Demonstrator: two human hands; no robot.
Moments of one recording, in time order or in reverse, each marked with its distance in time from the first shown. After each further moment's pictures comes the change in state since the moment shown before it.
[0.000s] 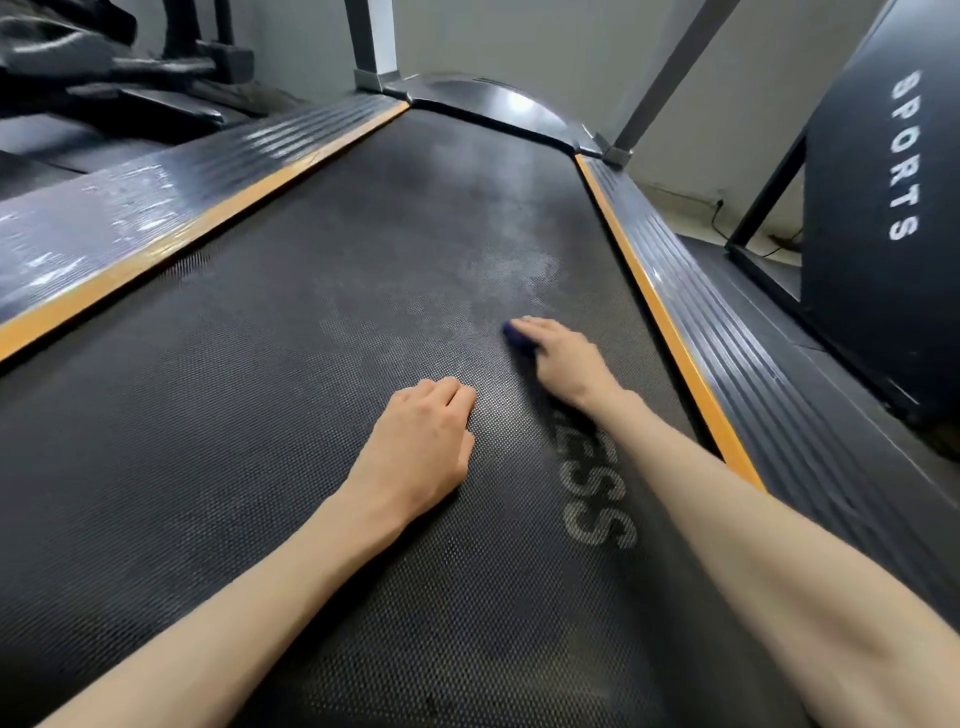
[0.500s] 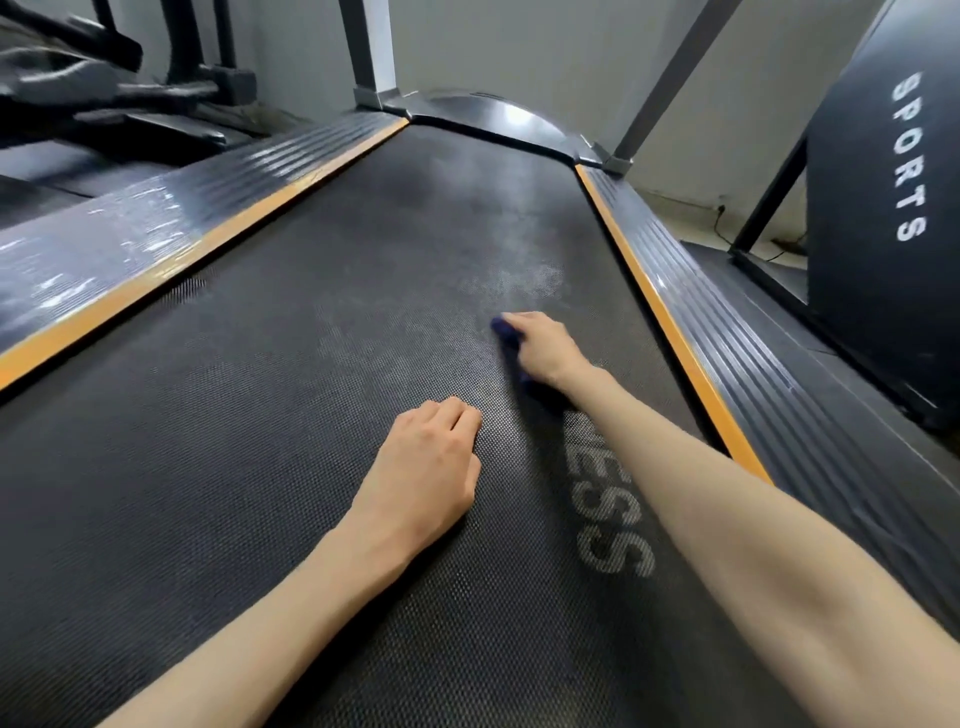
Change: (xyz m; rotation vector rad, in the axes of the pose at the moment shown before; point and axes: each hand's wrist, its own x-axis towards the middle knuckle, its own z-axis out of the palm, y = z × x) left_hand 0.002 -0.001 0.005 0.008 0.018 0.004; right_hand 0.048 -0.013 0.015 0.021 -0.050 0.078
